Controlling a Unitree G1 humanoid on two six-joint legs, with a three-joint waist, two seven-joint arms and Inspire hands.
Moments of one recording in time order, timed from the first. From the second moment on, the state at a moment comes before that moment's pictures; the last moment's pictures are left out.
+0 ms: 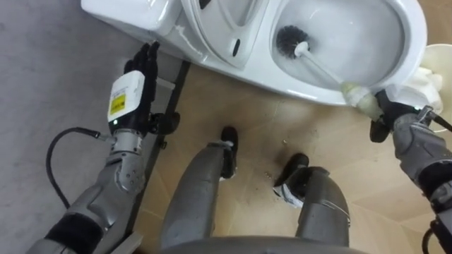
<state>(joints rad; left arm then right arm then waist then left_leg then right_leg) -0.01 0.45 -0.43 0.36 0.43 -0.10 0.66 -0.40 -0.58 0.49 1.00 -0.51 0.12 -0.21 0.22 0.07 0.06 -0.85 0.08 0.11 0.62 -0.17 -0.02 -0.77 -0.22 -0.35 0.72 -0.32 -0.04</state>
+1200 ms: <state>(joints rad) 0.01 0.44 -0.33 0.25 0.56 -0.11 0.89 -0.29 -0.53 0.47 0.76 -0.76 0.31 -0.15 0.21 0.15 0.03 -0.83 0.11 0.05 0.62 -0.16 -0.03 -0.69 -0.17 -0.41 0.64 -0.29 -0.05</state>
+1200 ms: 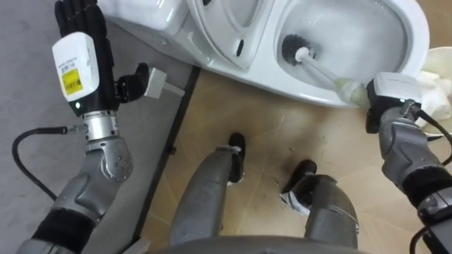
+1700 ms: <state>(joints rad) -0.04 0.48 -0.42 0.29 0.51 -0.11 0.84 -0.41 -0.54 0.45 0.94 -0.54 0.16 -0.23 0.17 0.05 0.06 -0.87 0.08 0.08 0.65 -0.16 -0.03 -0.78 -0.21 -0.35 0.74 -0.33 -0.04</state>
